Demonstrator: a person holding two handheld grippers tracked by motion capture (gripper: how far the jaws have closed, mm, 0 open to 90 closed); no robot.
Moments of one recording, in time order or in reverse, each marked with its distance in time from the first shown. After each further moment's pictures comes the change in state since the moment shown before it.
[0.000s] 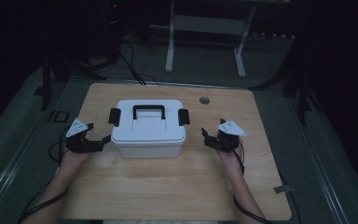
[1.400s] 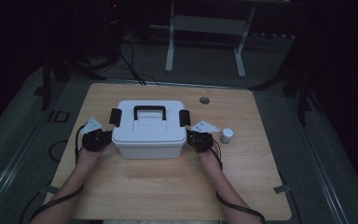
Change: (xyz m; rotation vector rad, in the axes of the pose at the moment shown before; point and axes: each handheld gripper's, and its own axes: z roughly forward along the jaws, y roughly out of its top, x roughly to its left) left arm -0.026 0.007 0.029 -0.010 -0.154 -0.061; right arm 0.059 0.004 0.045 0.082 0.256 0.016
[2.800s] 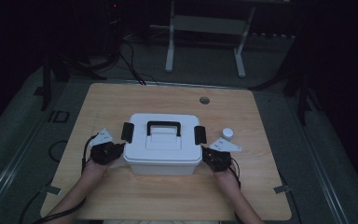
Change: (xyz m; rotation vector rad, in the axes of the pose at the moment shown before) left arm -0.056 -0.006 -0.007 0.068 -0.130 0.048; right arm 0.003 -0.037 -0.074 0.005 0.024 0.044
